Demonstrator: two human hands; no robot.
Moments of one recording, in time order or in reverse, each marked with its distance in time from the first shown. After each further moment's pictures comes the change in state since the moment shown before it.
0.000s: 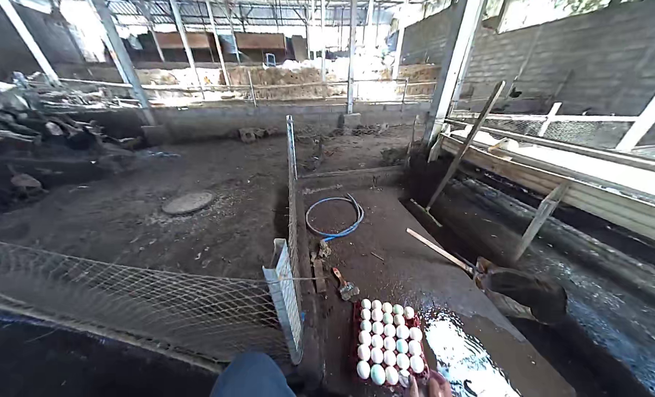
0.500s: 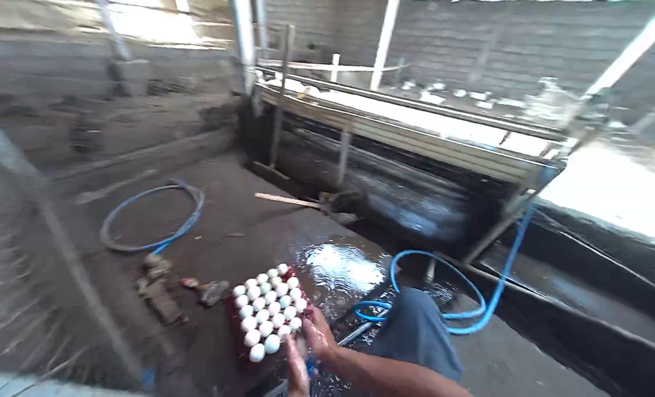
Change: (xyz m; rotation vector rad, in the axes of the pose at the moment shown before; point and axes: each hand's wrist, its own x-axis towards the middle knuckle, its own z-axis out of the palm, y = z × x) left_hand 0.094 -0.160 0.026 -0.126 -0.185 0.037; right_hand 0.009 0.006 -0.012 0.026 -0.089 0.059
